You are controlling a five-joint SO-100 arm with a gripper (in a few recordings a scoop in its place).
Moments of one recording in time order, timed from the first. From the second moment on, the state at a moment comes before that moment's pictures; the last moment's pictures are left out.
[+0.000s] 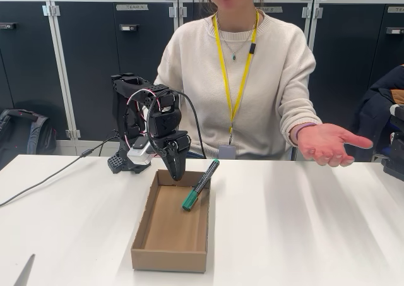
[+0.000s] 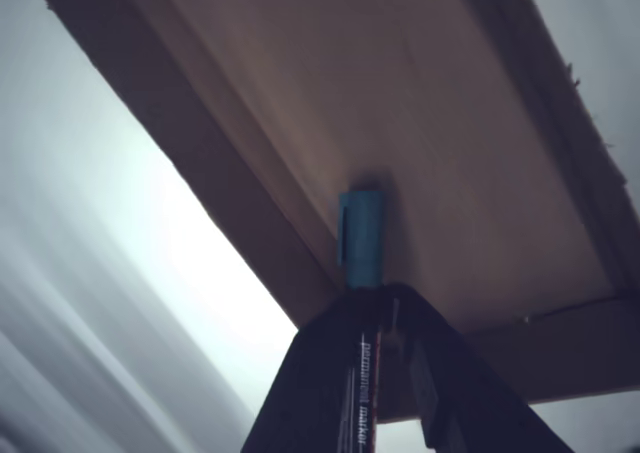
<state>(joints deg) -41.3 100.1 97.6 77.0 -15.7</state>
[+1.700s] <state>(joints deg) -46.6 86.6 94.6 72.2 -11.2</state>
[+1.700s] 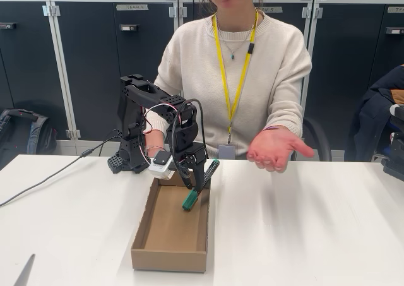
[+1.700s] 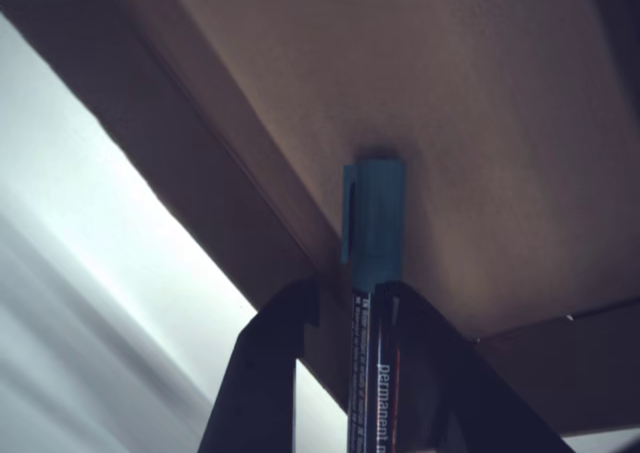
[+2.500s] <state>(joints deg) -47.7 84.2 94.7 74.4 -9.6</state>
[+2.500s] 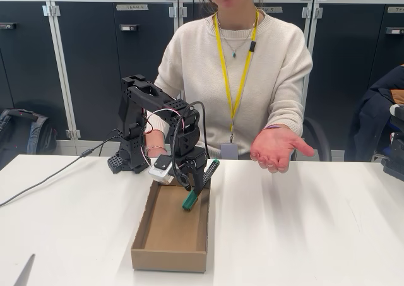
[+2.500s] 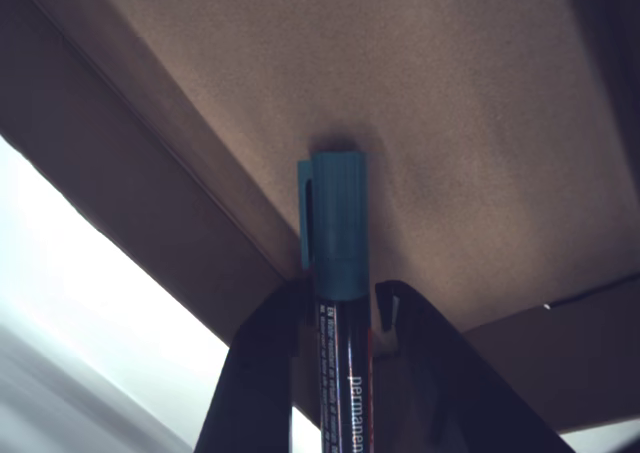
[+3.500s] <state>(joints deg) -49.1 81.0 94.2 72.8 -8.8</state>
